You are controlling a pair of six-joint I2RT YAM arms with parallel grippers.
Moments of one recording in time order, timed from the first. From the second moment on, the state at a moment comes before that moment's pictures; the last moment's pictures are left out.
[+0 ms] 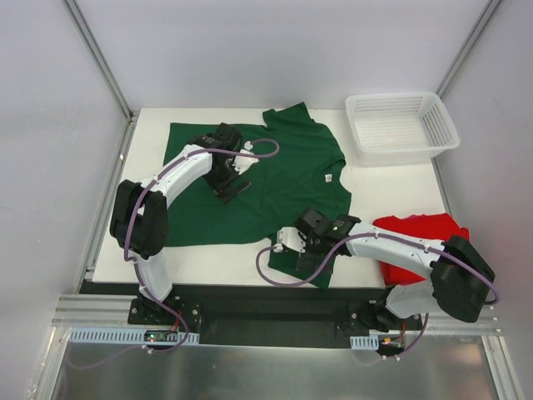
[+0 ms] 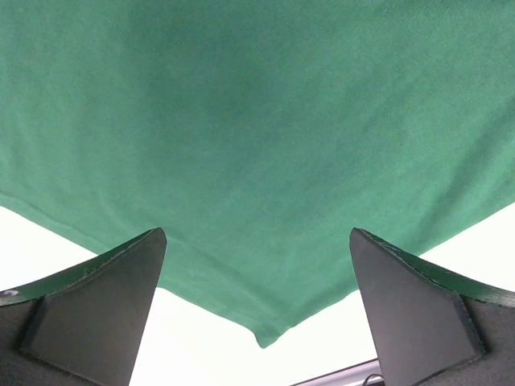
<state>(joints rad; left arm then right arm) -0.43 1.82 1.48 -0.96 -0.01 0.50 0.95 1.35 0.80 -0.74 0.15 -0.58</state>
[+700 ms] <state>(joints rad) -0.43 1.80 1.47 -0.96 -0.06 0.53 0.99 1.42 0.77 -0.69 -0.05 -0.57</state>
